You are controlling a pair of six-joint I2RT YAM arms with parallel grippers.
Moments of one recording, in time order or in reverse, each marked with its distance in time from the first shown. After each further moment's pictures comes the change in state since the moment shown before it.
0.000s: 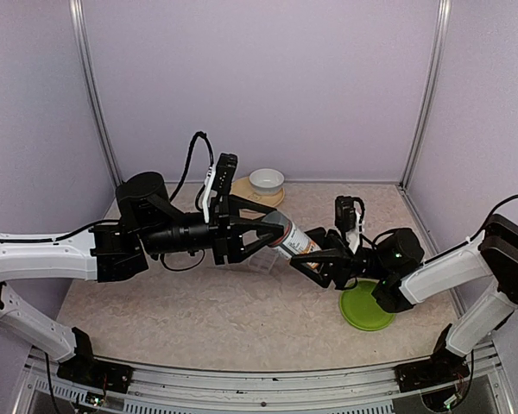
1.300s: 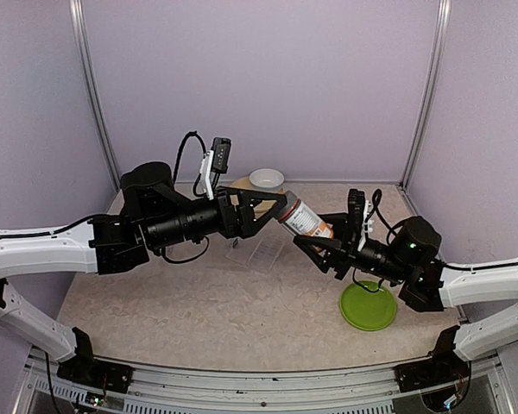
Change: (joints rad) left arm -0.002 0.018 0.082 -0.123 -0.307 -0.292; right arm 0.049 -0.376 -0.013 -0.653 0.470 -0.533
